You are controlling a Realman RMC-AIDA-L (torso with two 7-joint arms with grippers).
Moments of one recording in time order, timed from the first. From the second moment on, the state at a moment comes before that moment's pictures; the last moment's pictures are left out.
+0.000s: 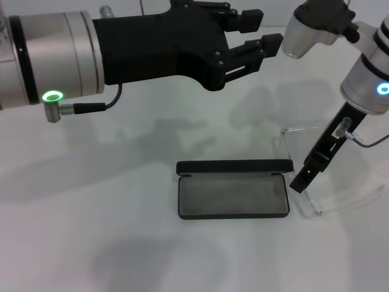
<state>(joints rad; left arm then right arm) -0.18 -2.09 1.49 1.80 1.69 1.20 -2.08 1.02 2.03 -1.28 -0.85 -2.56 -1.70 2.45</state>
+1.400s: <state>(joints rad) -0.17 -2.09 1.48 1.79 1.68 1.21 -2.06 0.93 2.03 -1.30 -0.92 -2.64 -1.61 2.46</state>
